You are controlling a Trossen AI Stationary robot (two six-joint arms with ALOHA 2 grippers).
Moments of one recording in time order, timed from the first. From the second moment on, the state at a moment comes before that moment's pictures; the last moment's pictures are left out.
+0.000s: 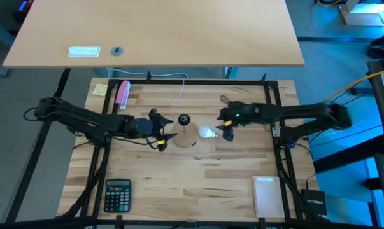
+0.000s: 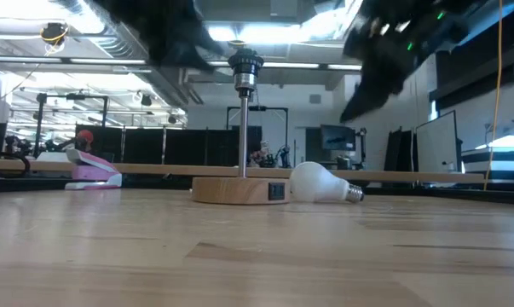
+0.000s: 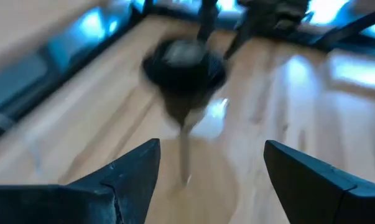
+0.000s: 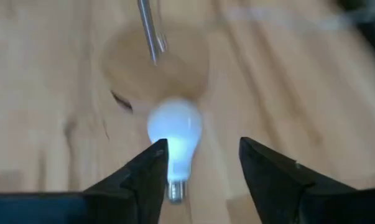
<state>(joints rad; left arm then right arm) -0.15 1.22 0.78 -0.09 -0.46 -0.29 -0.16 1.25 0.76 -0.29 0.01 0.04</state>
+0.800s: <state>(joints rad) -0.14 0.76 0.31 0.25 -0.46 -0.08 -0.16 0.35 0.30 0.07 0.04 -0.01</state>
